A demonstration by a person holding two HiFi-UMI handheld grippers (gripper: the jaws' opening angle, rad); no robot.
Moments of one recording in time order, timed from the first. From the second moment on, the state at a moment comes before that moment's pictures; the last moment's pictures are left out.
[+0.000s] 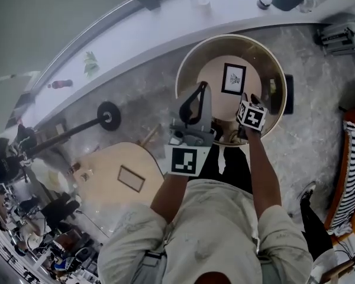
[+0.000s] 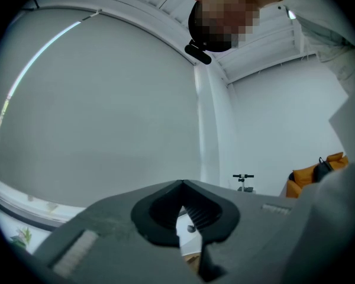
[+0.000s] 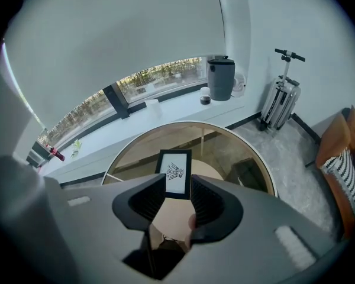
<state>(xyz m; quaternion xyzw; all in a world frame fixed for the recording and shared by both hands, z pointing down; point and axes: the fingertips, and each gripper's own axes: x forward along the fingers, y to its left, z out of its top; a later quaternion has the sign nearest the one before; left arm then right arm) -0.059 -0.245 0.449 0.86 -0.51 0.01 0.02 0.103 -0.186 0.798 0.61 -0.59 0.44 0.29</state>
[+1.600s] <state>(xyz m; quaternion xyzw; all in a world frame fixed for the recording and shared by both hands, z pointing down) -0.047 -0.173 0.358 0.85 -0.53 -0.03 -0.04 0.117 -0.140 0.575 0.61 -0.72 0.29 0.18</state>
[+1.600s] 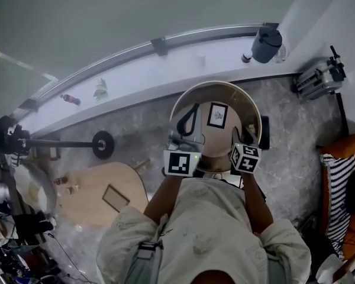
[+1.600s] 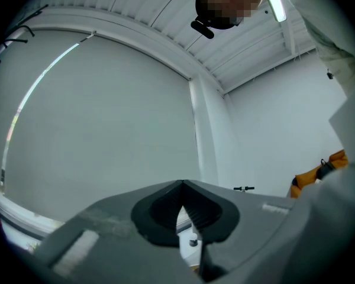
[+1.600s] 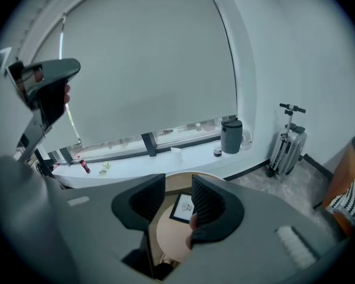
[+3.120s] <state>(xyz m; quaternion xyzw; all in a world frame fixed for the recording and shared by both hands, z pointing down) -0.047 -0.205 0.310 0.84 -0.53 -0.06 -0.06 0.146 -0.189 0.307 0.67 -0.74 -0.04 0.02</state>
